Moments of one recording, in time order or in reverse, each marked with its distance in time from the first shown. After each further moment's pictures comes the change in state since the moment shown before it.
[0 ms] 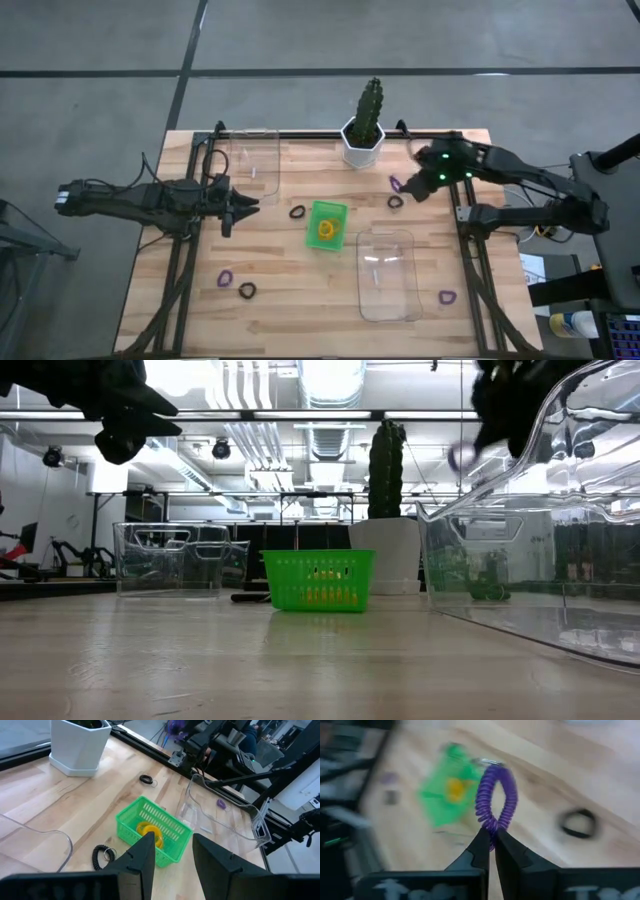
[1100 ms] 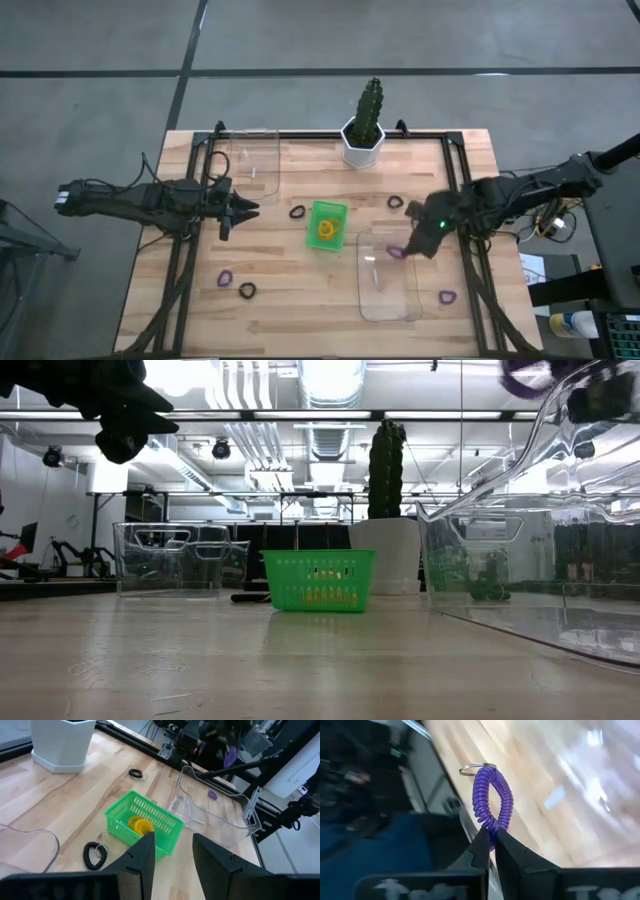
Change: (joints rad) left arm 0.000 0.000 0.000 -0.006 0.064 0.033; right arm 0.659 0.067 -0.001 0.125 0.019 0.496
